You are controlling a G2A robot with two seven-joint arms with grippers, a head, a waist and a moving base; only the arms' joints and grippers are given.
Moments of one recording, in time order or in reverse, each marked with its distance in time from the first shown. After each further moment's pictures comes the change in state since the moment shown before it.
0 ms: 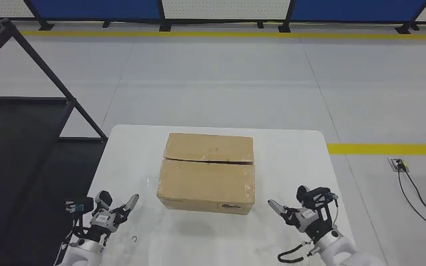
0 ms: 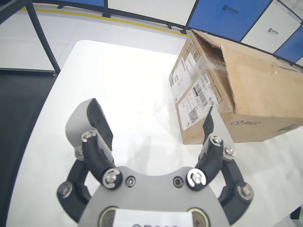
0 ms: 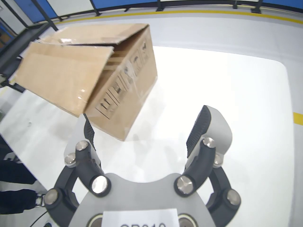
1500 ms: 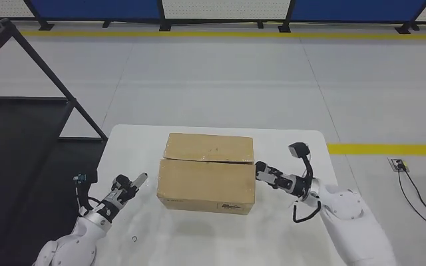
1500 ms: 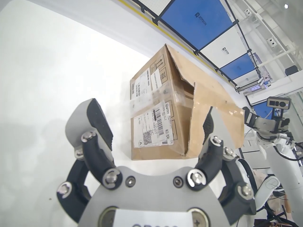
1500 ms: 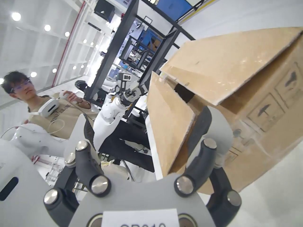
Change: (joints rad) left arm -0.204 0.006 0.034 0.048 -0.438 0.033 -0.331; right arm 0.650 -0.009 -0.229 0.730 1.216 -0.456 0.680
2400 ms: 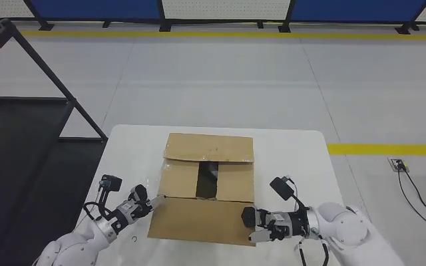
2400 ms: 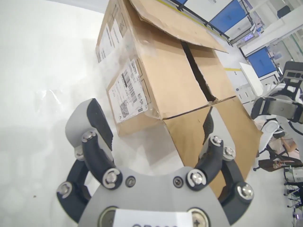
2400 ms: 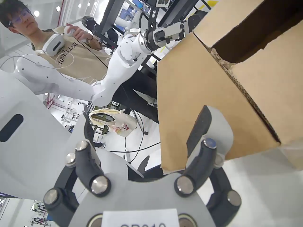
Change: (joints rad) left arm 0.012 0.030 0.021 0.002 0.043 -0.250 -0.214; right arm -0.156 0.185 -0.149 -0.312 0.017 -0.007 0.107
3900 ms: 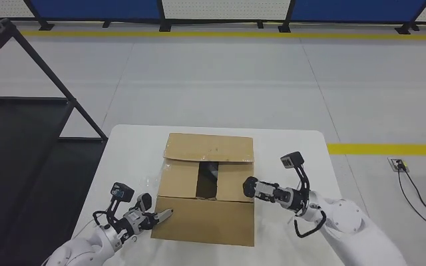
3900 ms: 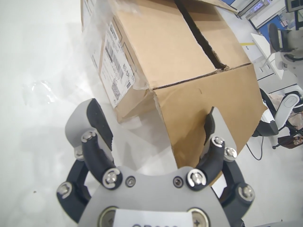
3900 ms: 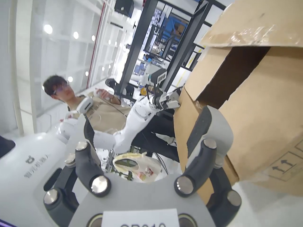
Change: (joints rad) left arm 0.039 0.022 0.055 -0.002 0.140 -0.062 0.075; right arm 0.125 0.023 -0.128 0.100 0.263 0.183 -0.325
